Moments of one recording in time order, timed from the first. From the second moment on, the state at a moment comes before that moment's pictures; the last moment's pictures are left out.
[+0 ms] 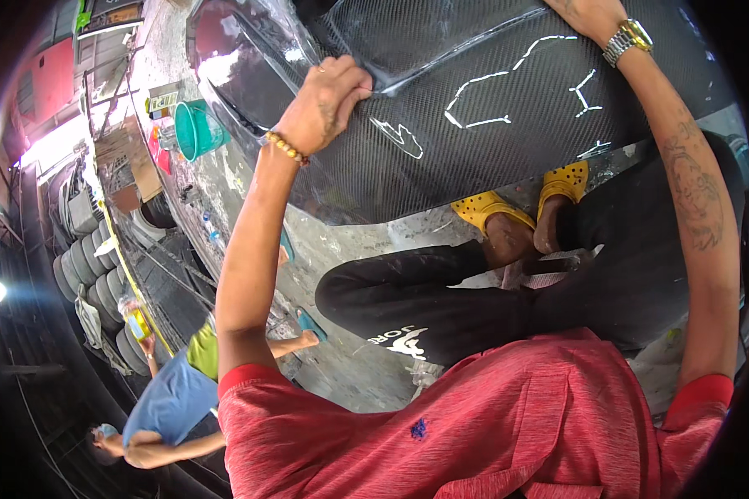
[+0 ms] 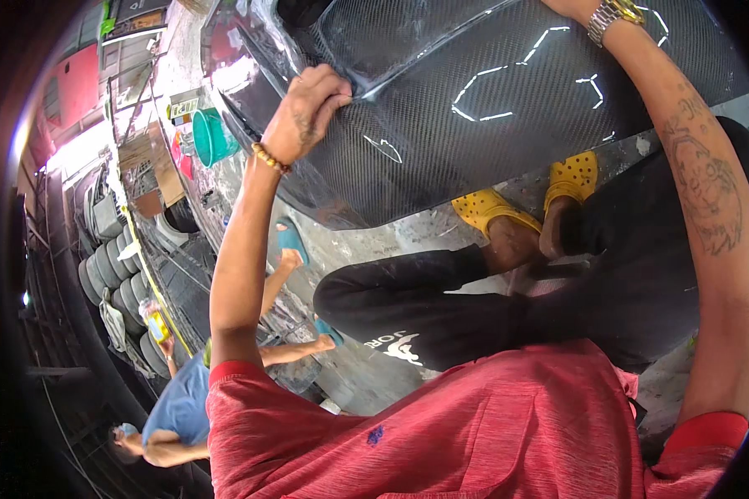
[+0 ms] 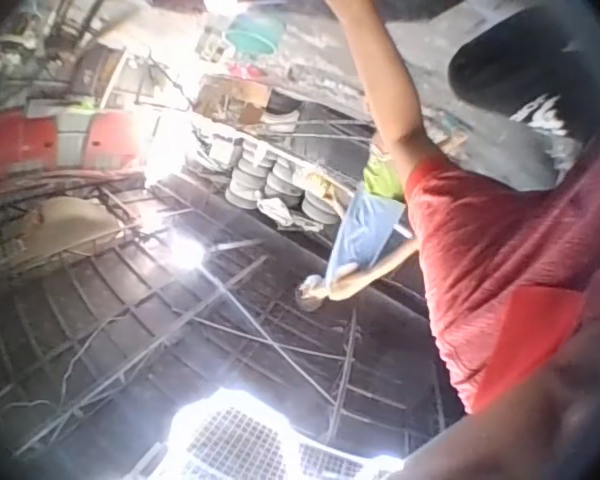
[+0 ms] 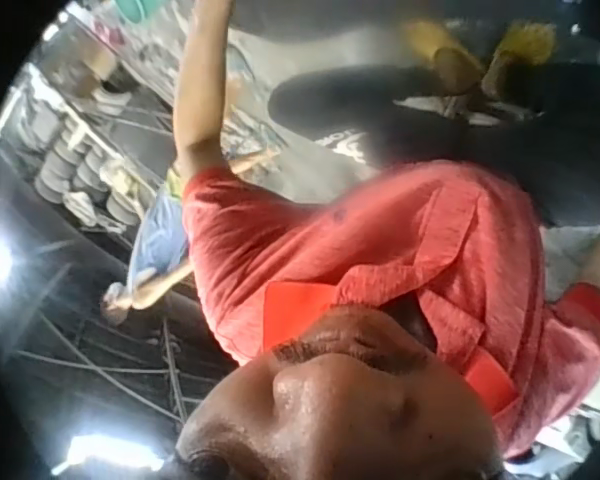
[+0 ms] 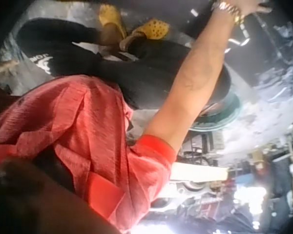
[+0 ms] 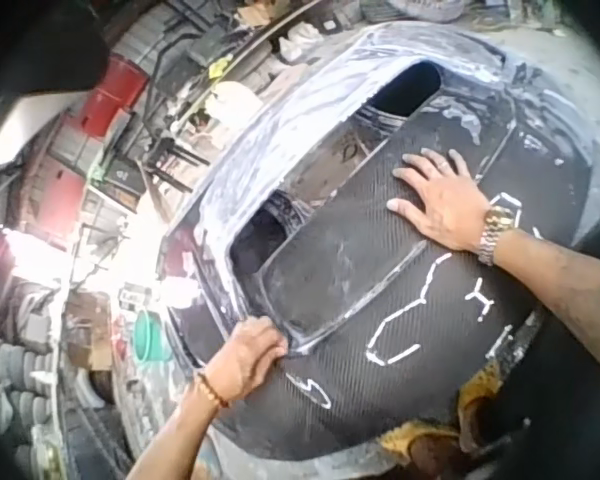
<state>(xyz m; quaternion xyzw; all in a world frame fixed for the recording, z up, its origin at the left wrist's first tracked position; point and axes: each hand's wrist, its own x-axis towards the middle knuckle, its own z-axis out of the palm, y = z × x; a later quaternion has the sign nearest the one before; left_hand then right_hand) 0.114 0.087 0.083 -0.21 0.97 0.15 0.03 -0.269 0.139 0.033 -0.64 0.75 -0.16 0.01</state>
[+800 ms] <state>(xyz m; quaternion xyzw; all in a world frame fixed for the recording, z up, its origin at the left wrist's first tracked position) 0.100 0.092 0.078 -0.20 0.97 0.13 0.03 -0.272 0.139 0.026 -0.65 0.74 -0.17 -0.01</state>
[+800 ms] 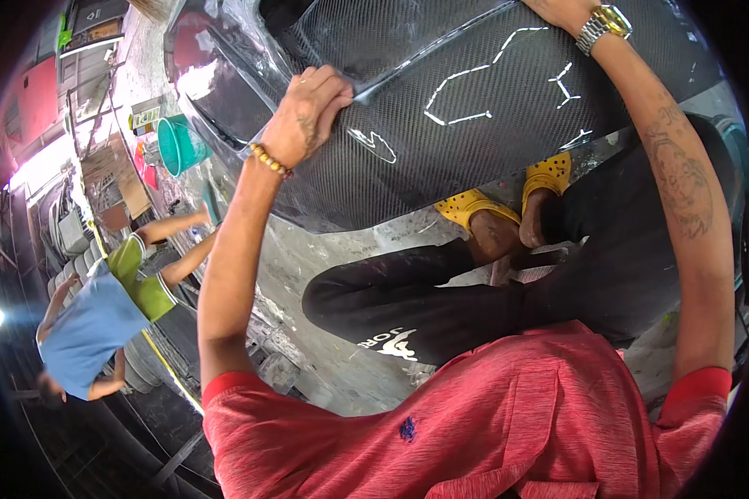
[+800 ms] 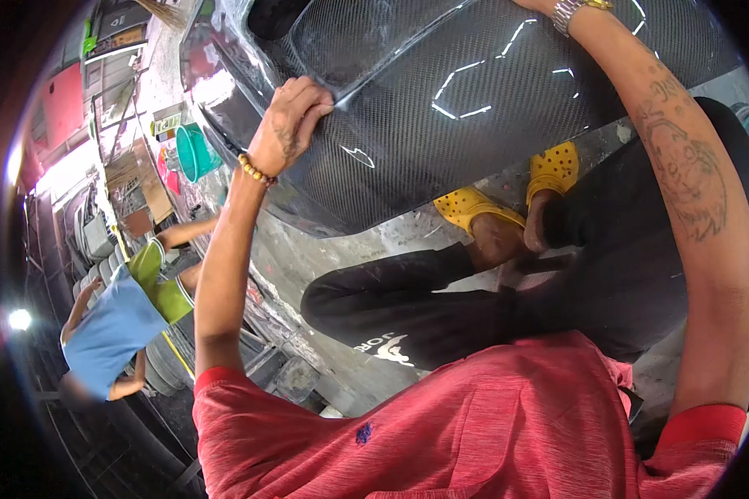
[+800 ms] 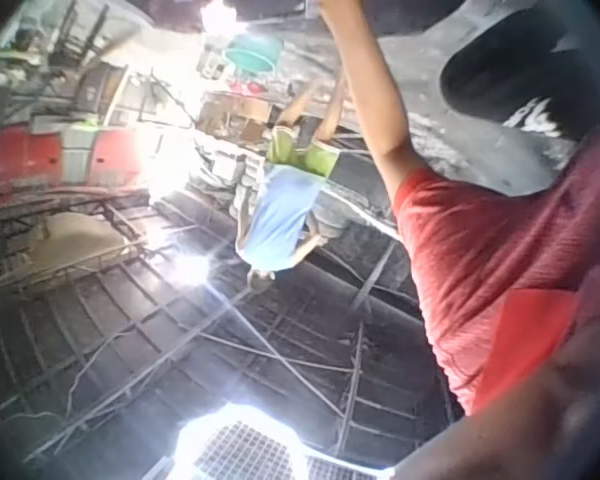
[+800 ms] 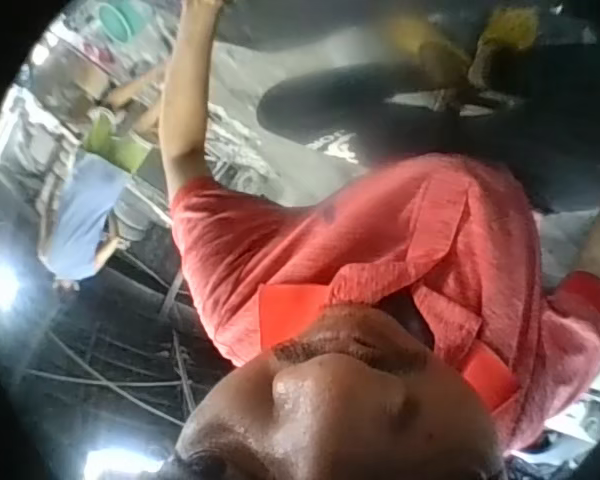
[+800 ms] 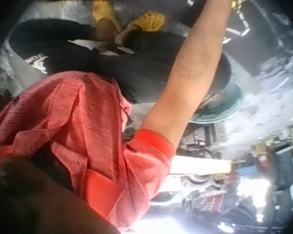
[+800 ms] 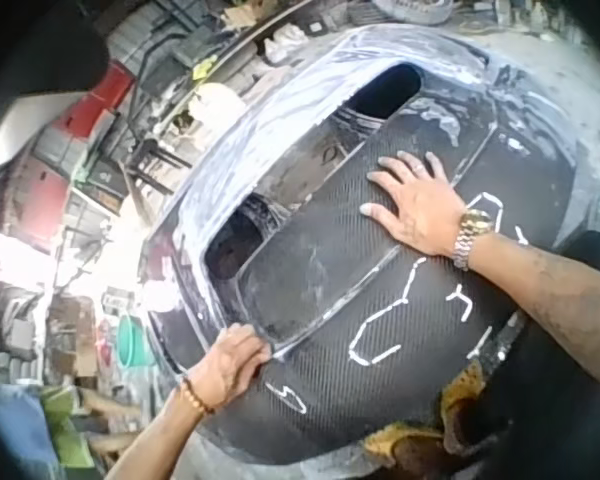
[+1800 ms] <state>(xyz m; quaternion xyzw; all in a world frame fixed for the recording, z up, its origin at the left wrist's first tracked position) 0.102 0.091 0.080 -0.19 0.97 0.14 0.01 -0.270 0.140 0.034 -0.64 0.75 -0.16 0.03</state>
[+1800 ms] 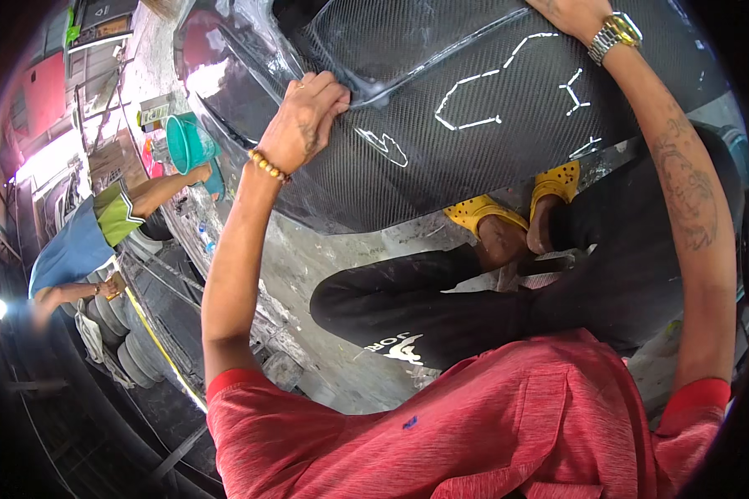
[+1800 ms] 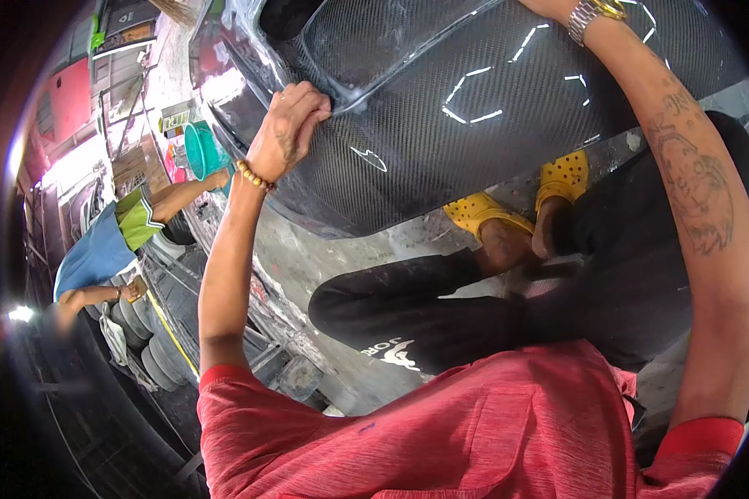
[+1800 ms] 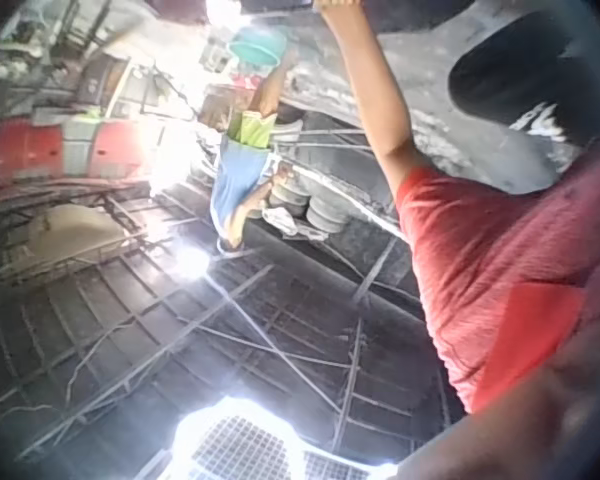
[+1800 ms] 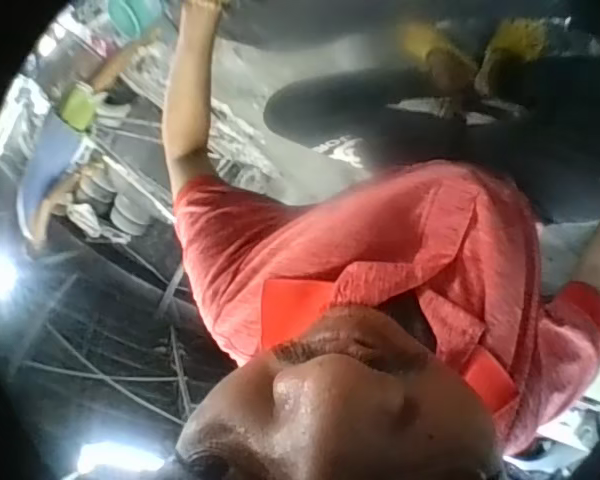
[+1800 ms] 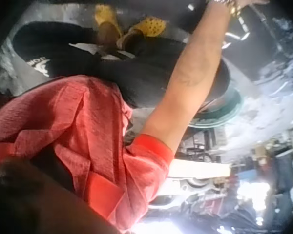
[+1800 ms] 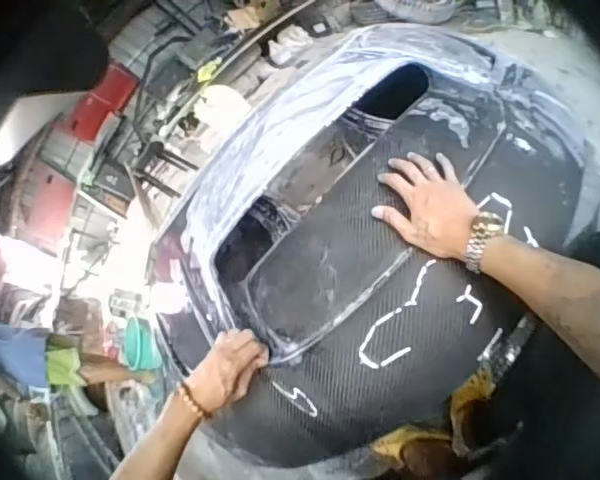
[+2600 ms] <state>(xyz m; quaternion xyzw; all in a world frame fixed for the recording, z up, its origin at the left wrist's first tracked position) 0.087 0.100 0.071 -0.19 0.97 0.12 -0.01 -0.274 0.139 0.025 -0.64 0.74 -0.17 0.01</state>
